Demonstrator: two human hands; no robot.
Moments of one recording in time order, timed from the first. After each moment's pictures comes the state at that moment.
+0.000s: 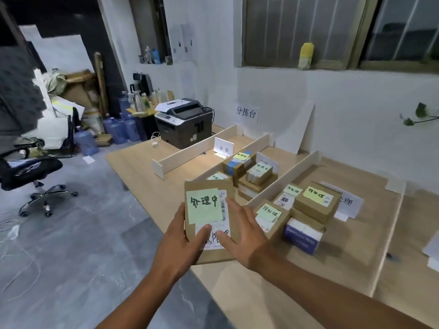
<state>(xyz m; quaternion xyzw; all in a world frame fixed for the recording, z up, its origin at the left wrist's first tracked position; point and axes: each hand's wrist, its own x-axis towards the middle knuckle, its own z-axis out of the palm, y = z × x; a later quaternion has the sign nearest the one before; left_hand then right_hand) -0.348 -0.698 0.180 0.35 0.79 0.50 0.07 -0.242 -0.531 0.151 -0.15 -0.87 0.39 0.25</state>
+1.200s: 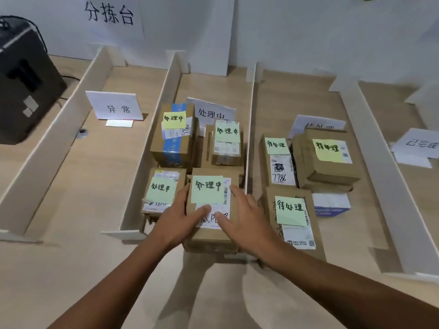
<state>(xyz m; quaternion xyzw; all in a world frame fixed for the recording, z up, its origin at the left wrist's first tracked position) -0.723 -0.353 0.006 0.51 0.69 0.25 0.45 -0.520 -0.336 0.011 -0.60 -0.70 0.36 0.14</state>
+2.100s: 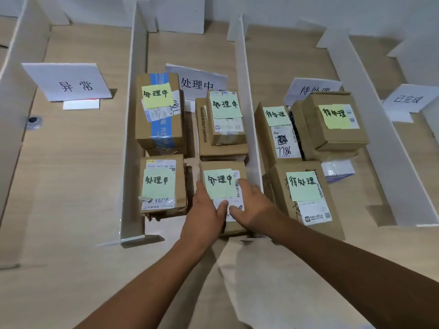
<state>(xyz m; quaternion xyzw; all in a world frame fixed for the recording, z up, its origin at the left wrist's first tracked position) -0.702 -0.336 -0.048 0.54 0.68 0.19 0.46 -0.549 -0.316 -0.019 -0.66 -0.65 0.37 -0.02</state>
